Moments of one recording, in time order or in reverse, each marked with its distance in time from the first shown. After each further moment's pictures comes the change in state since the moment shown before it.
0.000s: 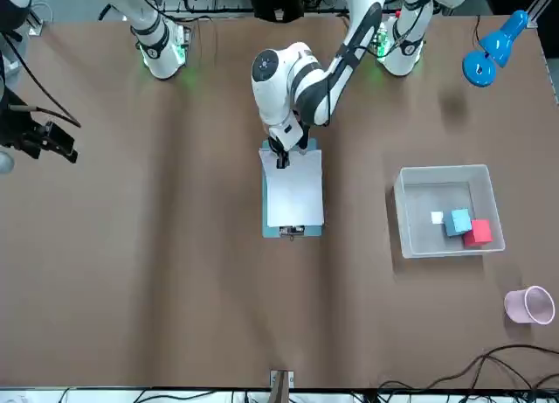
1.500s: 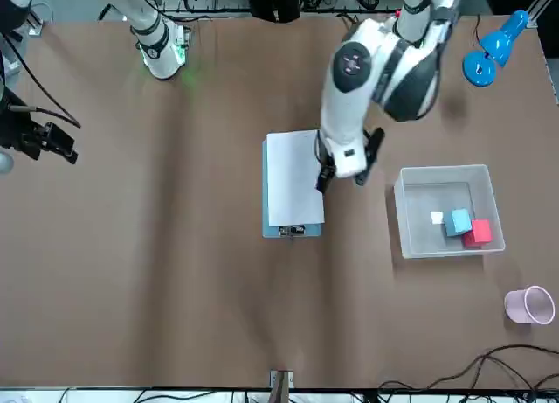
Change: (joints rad) left arm 0.330 -0.227 0.005 0.113 -0.211 -0.320 0.958; right arm 0.001 0.000 0.001 0.000 0.000 0.009 0.000
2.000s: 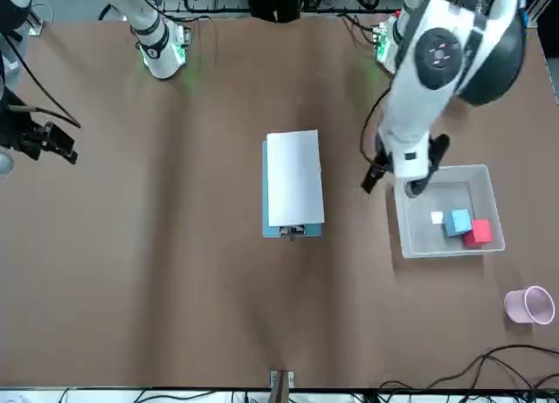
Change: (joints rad) left arm 0.156 -0.095 0.000 0.003 -0.025 -0.084 0.324; right arm 0.000 0.000 0.000 0.000 0.000 0.000 0.000
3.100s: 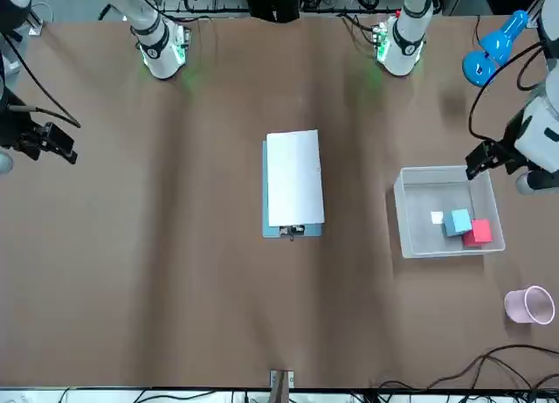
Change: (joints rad) left arm 0.283 -0.120 0.089 -0.003 -0.019 -0.037 1.085; right arm 0.000 0.000 0.000 0.000 0.000 0.001 0.000
